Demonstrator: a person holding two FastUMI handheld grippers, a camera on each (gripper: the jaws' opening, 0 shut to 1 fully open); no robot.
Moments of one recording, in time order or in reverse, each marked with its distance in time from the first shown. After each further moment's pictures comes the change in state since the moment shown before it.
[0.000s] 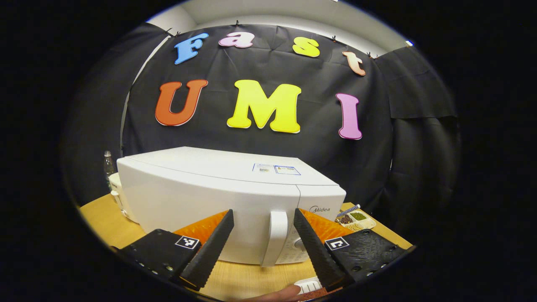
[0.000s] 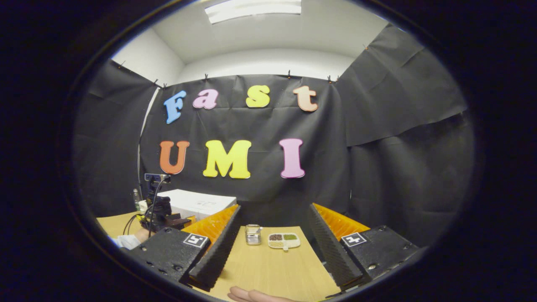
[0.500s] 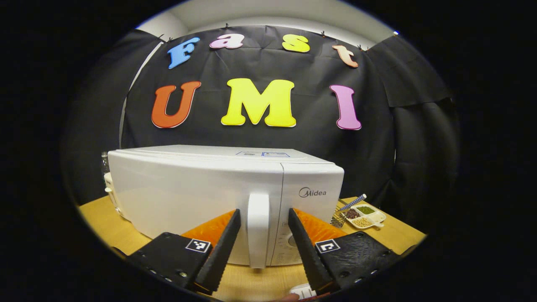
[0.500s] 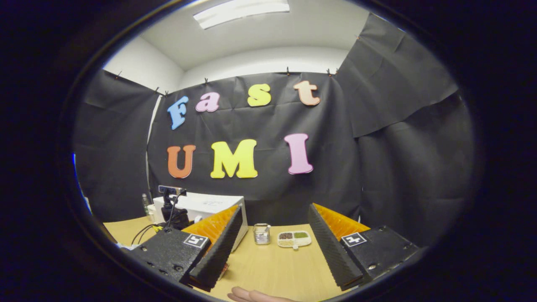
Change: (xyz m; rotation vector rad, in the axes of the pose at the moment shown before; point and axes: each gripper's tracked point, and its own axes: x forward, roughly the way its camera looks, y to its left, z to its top) left arm 0.018 -0.015 -0.034 0.015 -0.022 0.023; right arm 0.016 -0.009 -0.030 0.069 0.003 0.069
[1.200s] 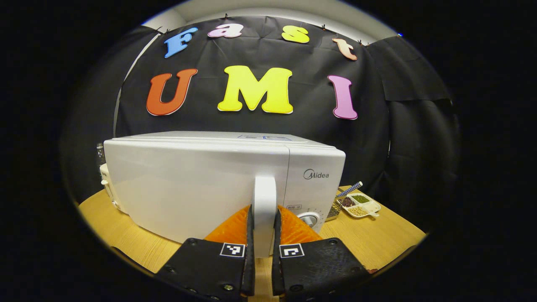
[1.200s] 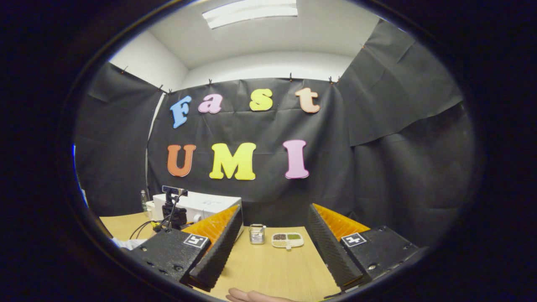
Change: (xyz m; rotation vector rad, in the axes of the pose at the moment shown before) left arm -0.015 0.007 -0.012 0.041 0.090 -0.045; right arm -0.037 0.001 0.016 -0.057 -0.016 -0.025
